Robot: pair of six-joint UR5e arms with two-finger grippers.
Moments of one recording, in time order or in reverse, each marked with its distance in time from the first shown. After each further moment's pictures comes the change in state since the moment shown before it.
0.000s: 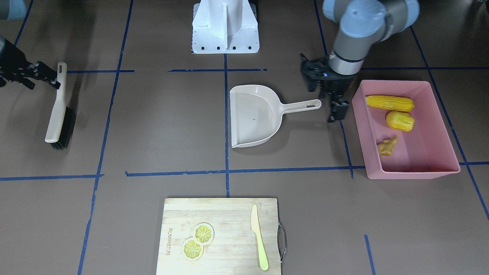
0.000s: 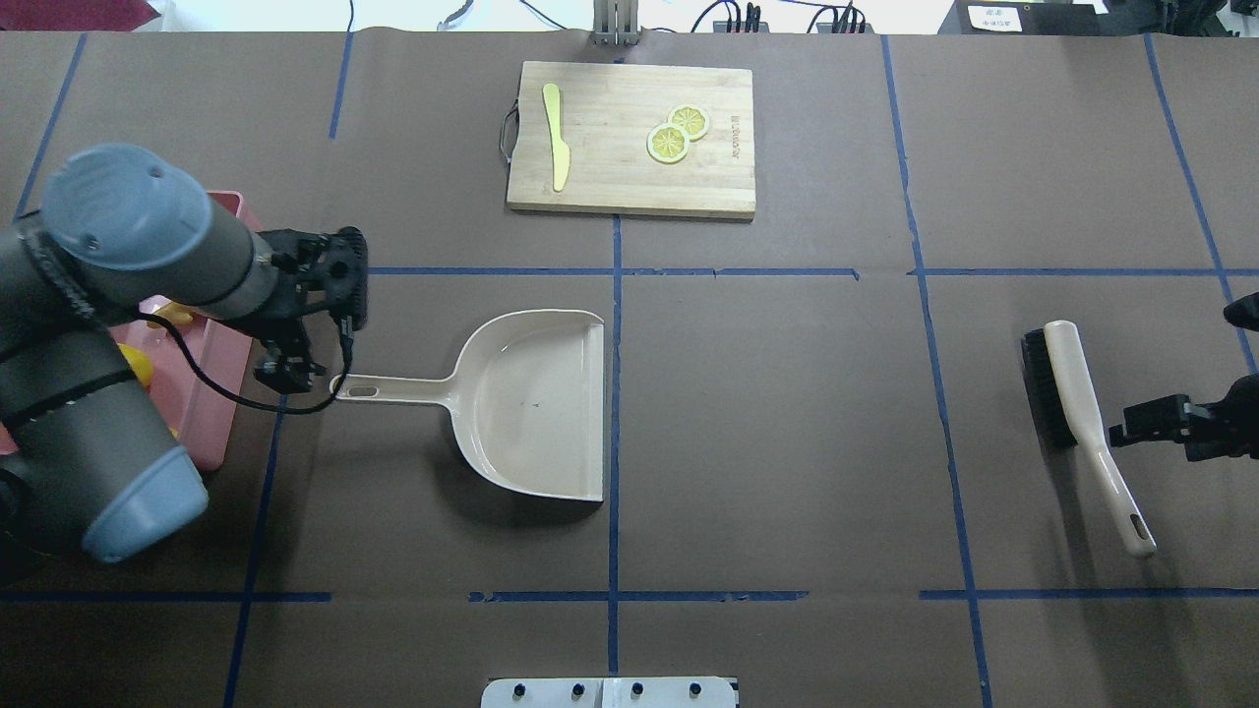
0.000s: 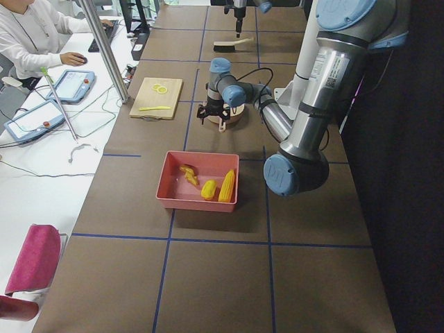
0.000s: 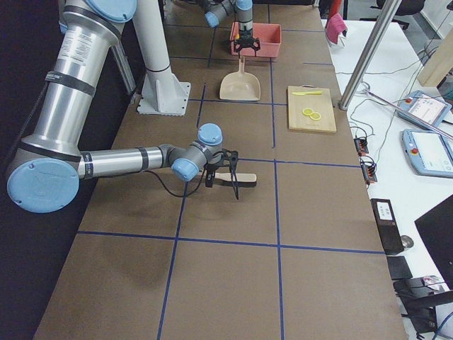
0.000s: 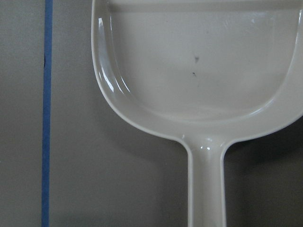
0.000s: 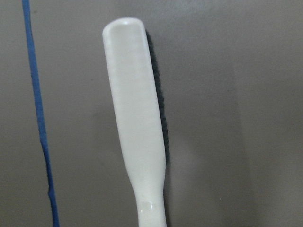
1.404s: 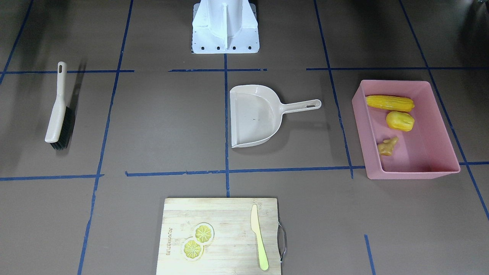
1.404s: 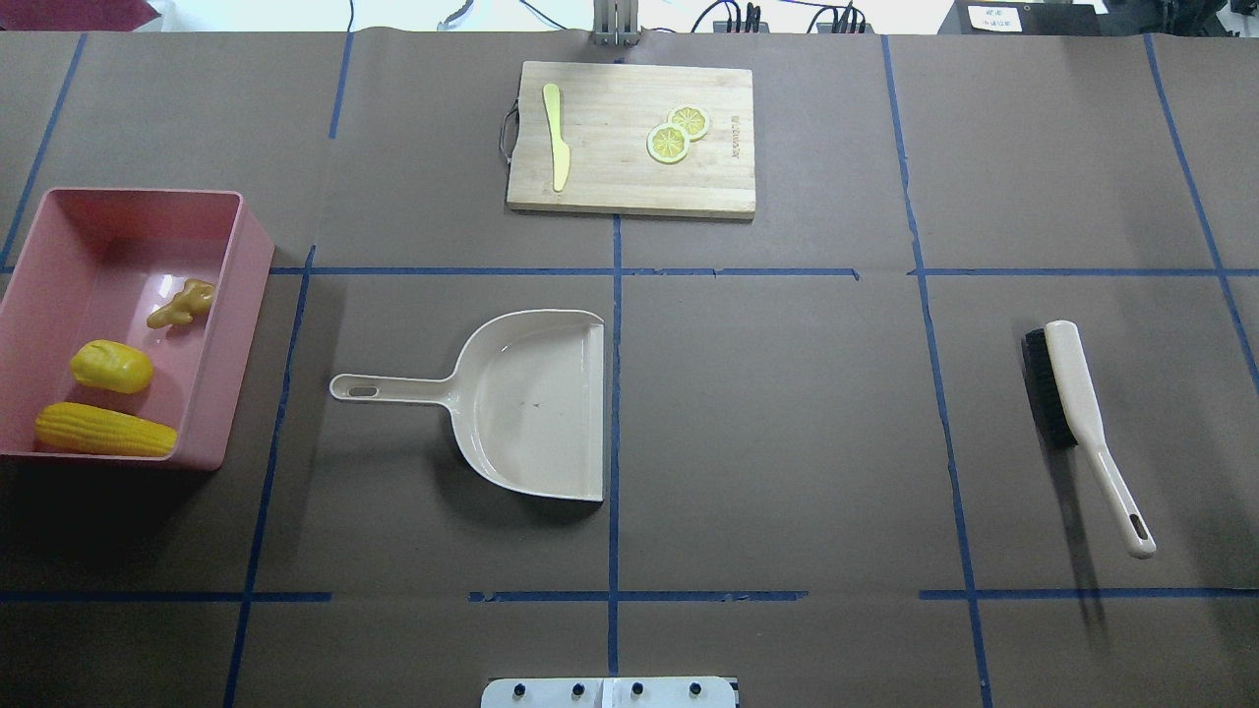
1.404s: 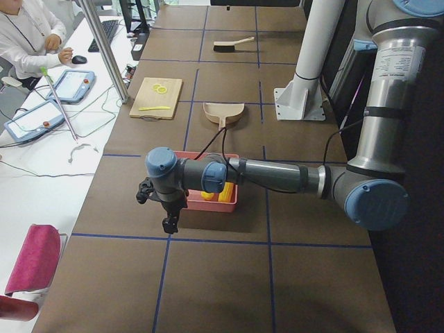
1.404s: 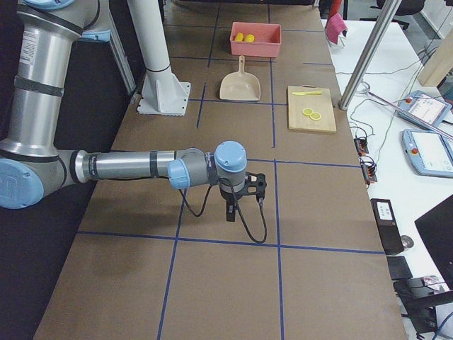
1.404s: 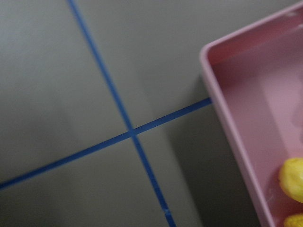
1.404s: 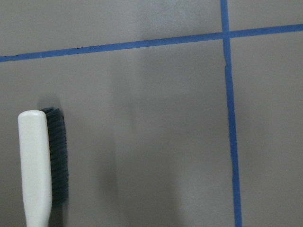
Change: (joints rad) left arm -0.744 0.206 0.448 0.006 -0.468 -0.358; right arm 0.488 0.128 -0.079 -0.591 0.086 -0.842
